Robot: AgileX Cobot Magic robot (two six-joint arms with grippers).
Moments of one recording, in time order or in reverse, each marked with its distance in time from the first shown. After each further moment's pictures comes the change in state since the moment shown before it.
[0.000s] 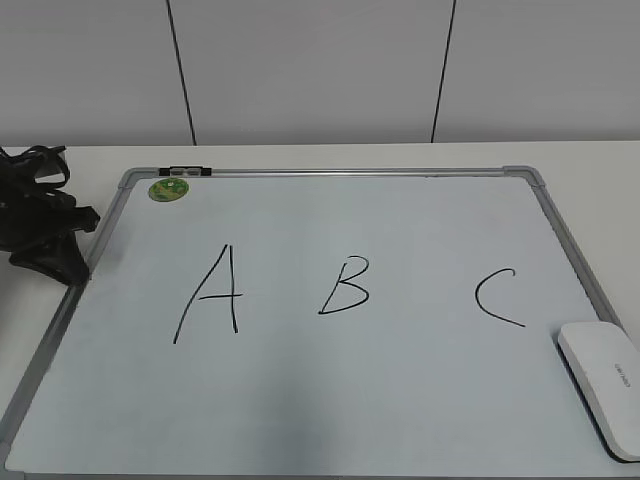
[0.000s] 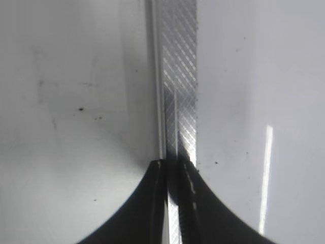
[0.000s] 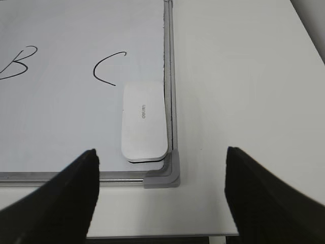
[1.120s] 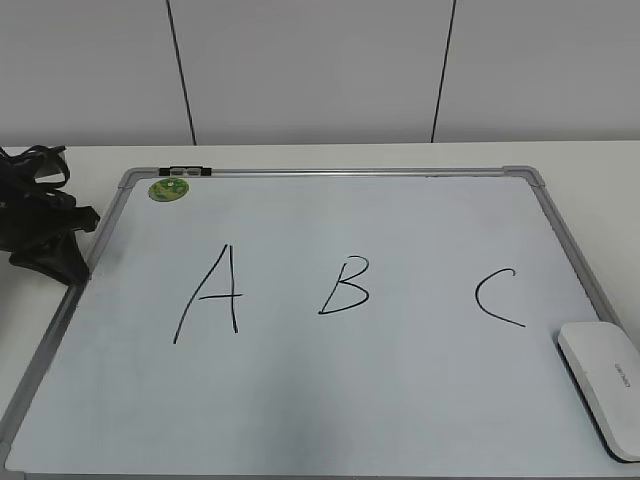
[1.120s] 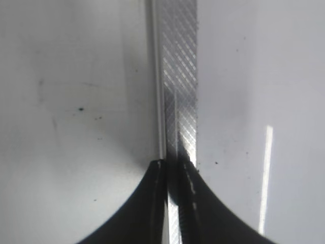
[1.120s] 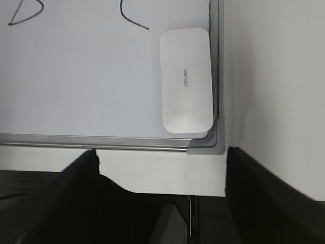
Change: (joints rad) left arm 0.000 0.000 0.000 0.000 0.000 0.000; right arm 0.000 0.782 -0.310 0.149 0.034 -0.016
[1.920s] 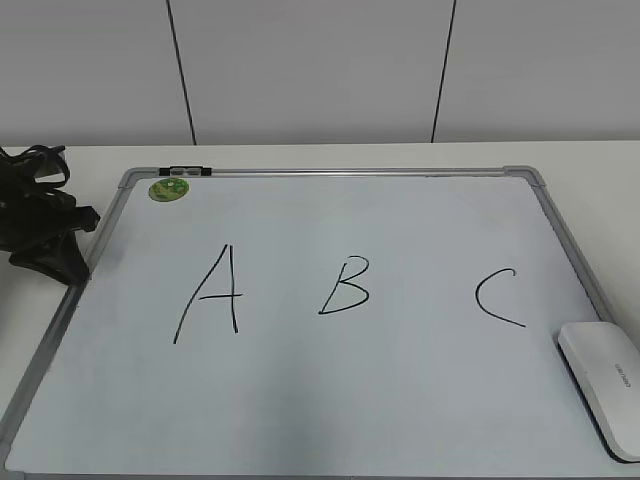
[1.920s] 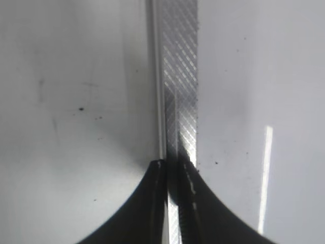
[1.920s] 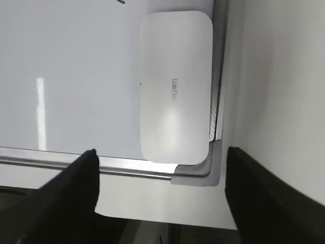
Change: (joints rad) left arm 0.000 0.000 0.000 -0.002 0.000 -0.002; right arm 0.004 0.432 -0.002 0.000 -0.171 -0.086
